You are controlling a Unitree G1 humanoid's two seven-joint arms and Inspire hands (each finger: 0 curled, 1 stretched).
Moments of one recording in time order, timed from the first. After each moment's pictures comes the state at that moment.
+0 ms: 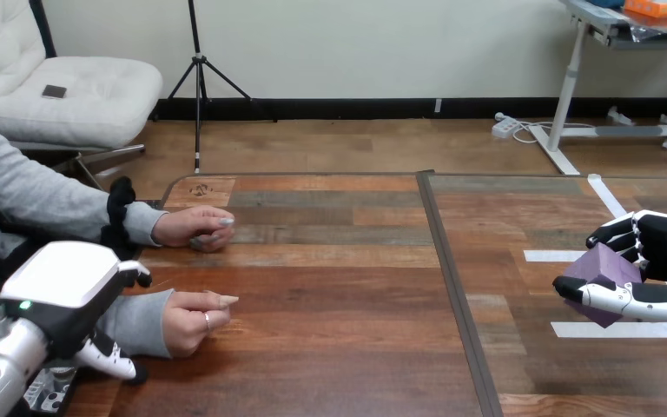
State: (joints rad) left arm -0.15 0.78 -0.16 0.44 0.92 -0.30 0.01; right arm -0.10 -0.52 -0.17 0.62 0.01 -0.57 0.07
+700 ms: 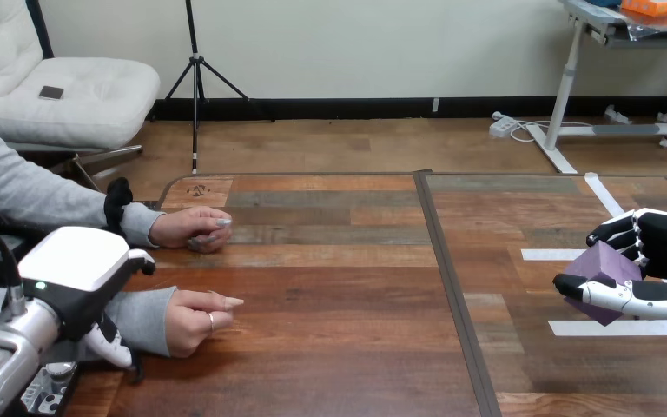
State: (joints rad) left arm -0.27 0.78 -0.26 0.54 0.95 -0.27 0.02; right arm -0.10 -0.51 -0.18 0.61 0.01 -0.56 0.08
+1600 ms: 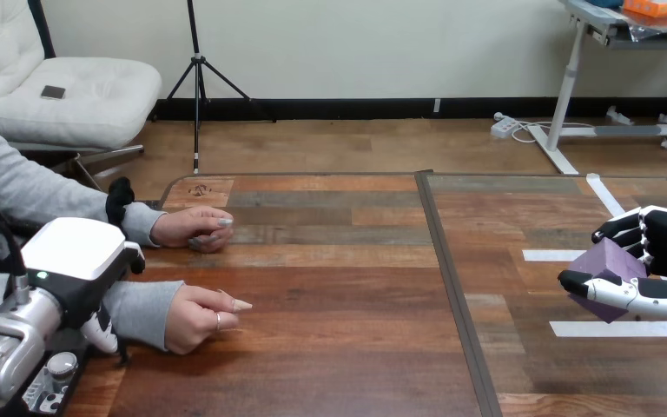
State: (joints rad) left arm -0.37 0.77 -0.35 0.68 0.96 -0.22 0.10; right arm -0.10 -0.51 -0.19 0.61 0.03 -0.56 0.08
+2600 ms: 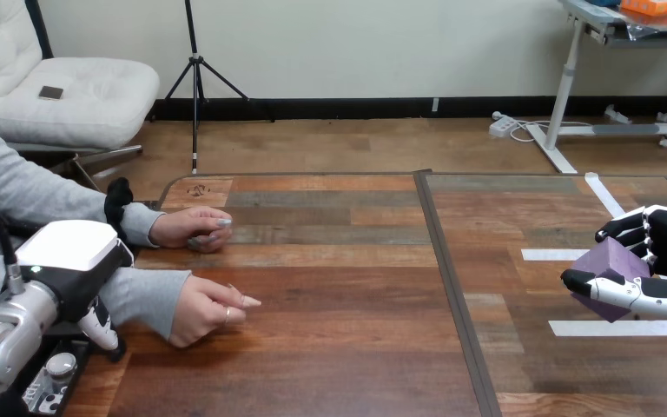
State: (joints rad) left arm -0.44 0.76 -0.37 0.79 0.79 -0.28 0.01; right arm -0.10 -0.51 -0.20 0.61 0.02 -0.55 0.09
